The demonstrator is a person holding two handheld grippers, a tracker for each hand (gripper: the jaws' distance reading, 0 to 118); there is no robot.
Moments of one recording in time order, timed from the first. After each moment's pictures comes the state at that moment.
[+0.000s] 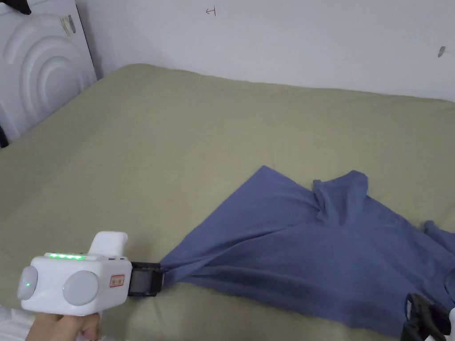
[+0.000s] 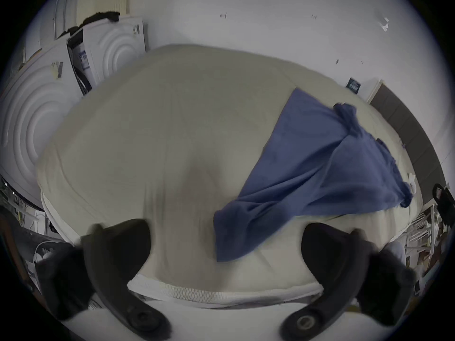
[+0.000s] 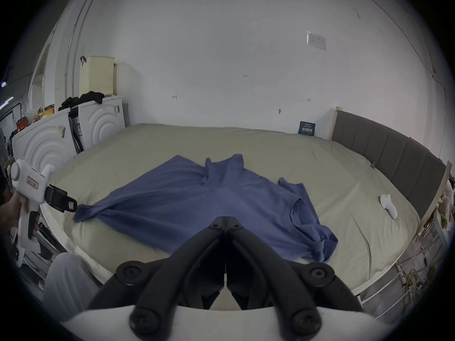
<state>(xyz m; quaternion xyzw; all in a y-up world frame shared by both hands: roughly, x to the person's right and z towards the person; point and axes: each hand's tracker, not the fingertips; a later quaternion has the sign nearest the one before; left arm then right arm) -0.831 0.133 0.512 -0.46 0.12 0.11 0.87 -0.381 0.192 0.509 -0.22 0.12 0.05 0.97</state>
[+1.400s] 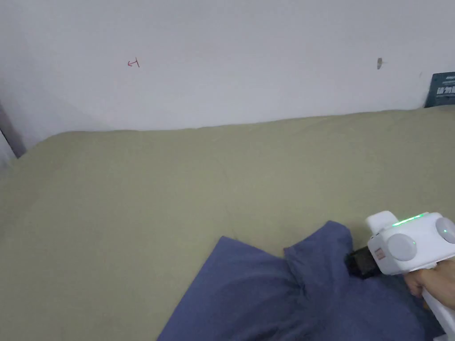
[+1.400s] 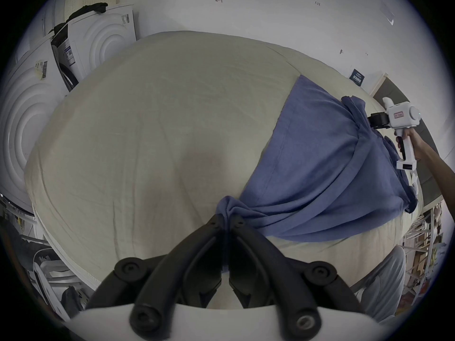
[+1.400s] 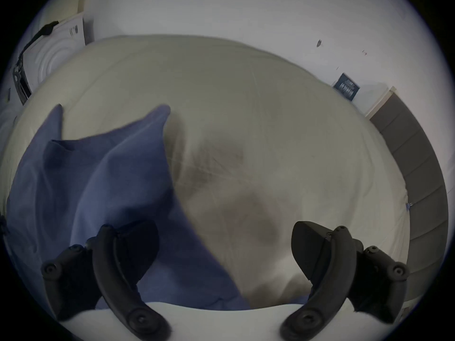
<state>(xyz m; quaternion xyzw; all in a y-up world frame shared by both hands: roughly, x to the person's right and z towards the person) -0.834 0.121 0.464 -0.49 0.10 0.12 0.86 -0.392 0.082 0.068 -0.47 0.11 0.18 0.86</state>
